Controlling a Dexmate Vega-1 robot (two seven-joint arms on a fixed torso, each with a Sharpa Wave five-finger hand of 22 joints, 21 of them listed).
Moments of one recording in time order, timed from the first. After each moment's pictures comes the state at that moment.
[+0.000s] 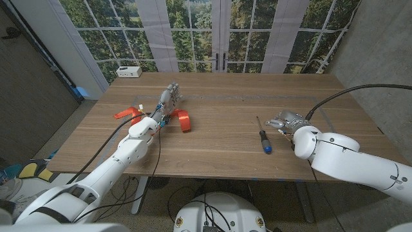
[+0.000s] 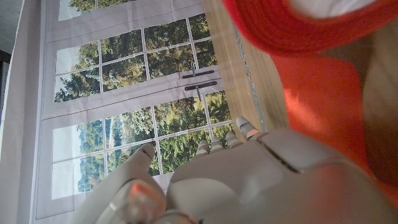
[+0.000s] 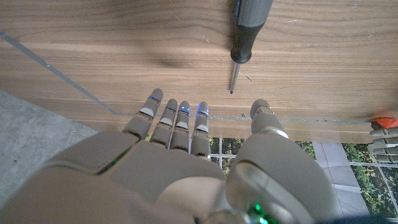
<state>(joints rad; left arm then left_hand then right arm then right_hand) 0.77 0.48 0.42 -1.18 -0.67 -0.28 -0.18 0.02 0.08 0.49 0.17 0.28 -0.17 0.00 0.19 0.17 -0.17 -0.04 0.21 0.18 -0.17 0.00 0.19 0.18 -0.17 -0.02 0.48 0.18 -0.87 -1.08 -0.74 -2.54 0.14 -1.36 -0.37 0.45 0.07 0.35 -0.16 0.20 0.35 0.03 0.23 0.19 0.29 0.08 0.24 0.20 0.24 0.01 0.24 0.19 0.26 0.11 0.22 0.18</state>
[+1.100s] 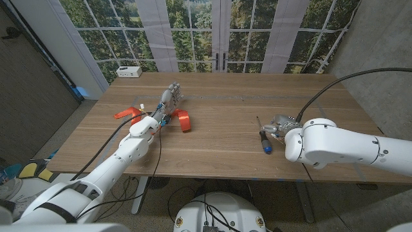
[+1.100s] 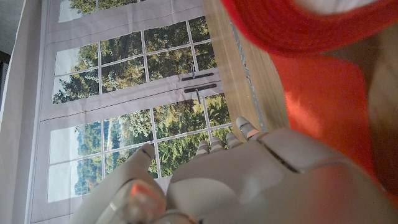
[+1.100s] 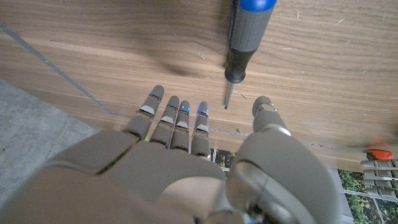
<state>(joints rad) 0.74 0.46 0.42 -1.14 -0.67 -0.29 -0.21 0.02 0.08 0.48 0.17 0.28 -0.17 0.00 0.18 0.17 -0.17 -0.04 0.21 0.18 -0.17 0.00 0.19 0.18 -0.17 -0.02 0.47 0.18 -0.39 -1.11 -1.19 -2.46 0.88 -1.39 -0.98 0.48 0.04 0.33 -0.15 0.20 0.37 0.04 0.22 0.19 0.29 0.08 0.23 0.20 0.29 0.00 0.25 0.20 0.30 0.09 0.23 0.18</state>
